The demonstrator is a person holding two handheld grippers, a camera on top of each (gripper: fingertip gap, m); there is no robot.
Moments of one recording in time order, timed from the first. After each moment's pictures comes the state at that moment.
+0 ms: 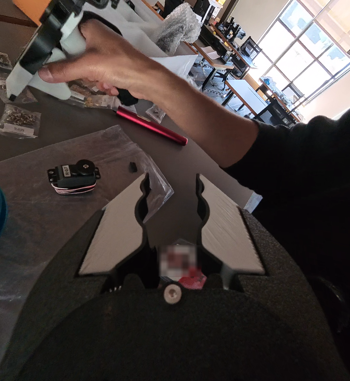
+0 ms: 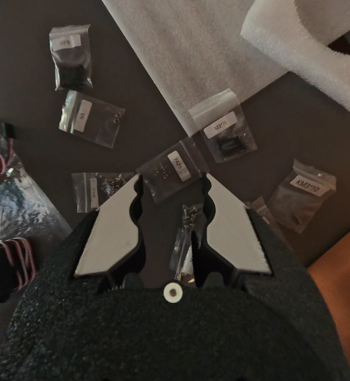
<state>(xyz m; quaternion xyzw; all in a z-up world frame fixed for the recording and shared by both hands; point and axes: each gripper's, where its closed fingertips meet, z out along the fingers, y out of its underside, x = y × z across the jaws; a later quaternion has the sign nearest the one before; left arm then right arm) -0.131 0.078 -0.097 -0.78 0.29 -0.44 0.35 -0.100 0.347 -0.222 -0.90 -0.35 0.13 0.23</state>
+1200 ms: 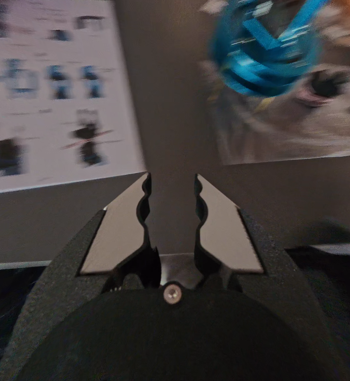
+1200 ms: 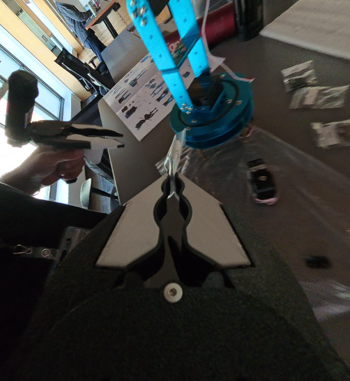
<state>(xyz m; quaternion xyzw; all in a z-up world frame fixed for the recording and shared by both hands) -0.423 0.074 -0.179 -0.91 0.08 -0.11 0.38 -0.189 0.098 -0.111 -0.80 -0.27 0.40 0.35</state>
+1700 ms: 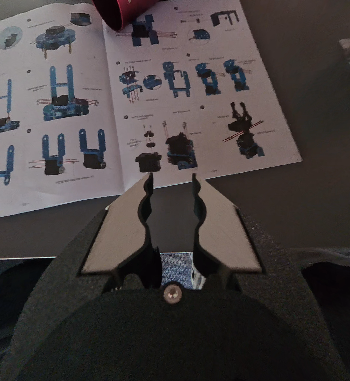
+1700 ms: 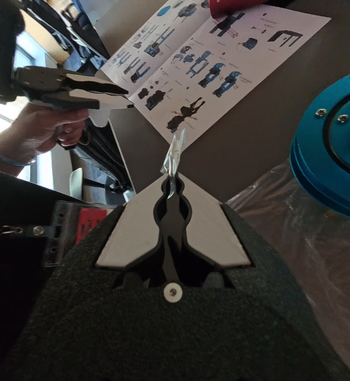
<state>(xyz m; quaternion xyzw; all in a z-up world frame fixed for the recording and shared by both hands) -0.601 0.107 -0.193 -0.91 0.11 -0.05 0.39 -0.372 0.073 -0.140 -0.83 -0.31 0.35 0.31</state>
